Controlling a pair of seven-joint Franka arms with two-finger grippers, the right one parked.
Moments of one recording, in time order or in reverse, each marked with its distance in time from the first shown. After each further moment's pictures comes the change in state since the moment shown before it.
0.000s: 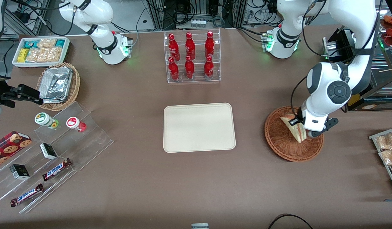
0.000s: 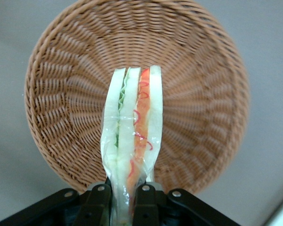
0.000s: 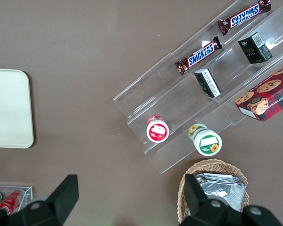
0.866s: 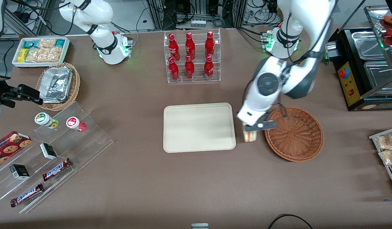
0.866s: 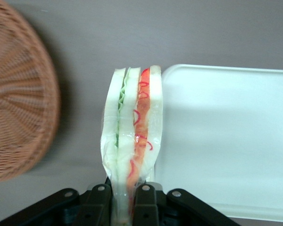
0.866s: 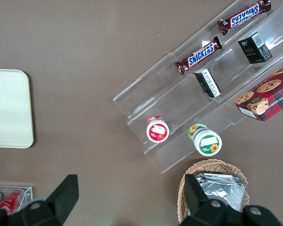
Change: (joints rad) arm -0.383 0.180 -0.015 0.273 -0.013 -0.067 -0.011
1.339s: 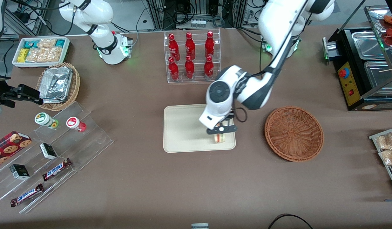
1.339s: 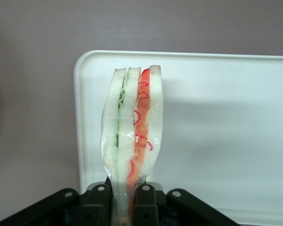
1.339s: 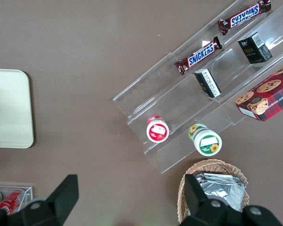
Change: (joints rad) arm -0.160 0.285 -0.001 0.361 -0.001 -0.107 -0.128
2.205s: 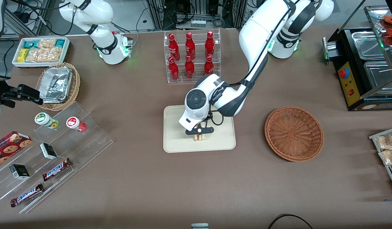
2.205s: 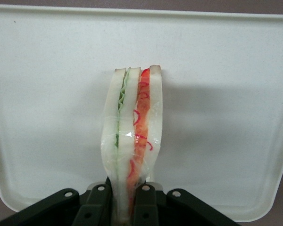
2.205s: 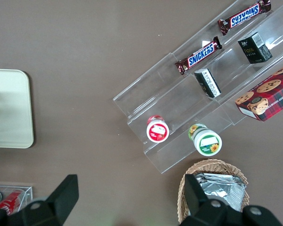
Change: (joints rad) arm -0.044 0.172 -0.046 0.173 -0.056 -0.001 -0.055
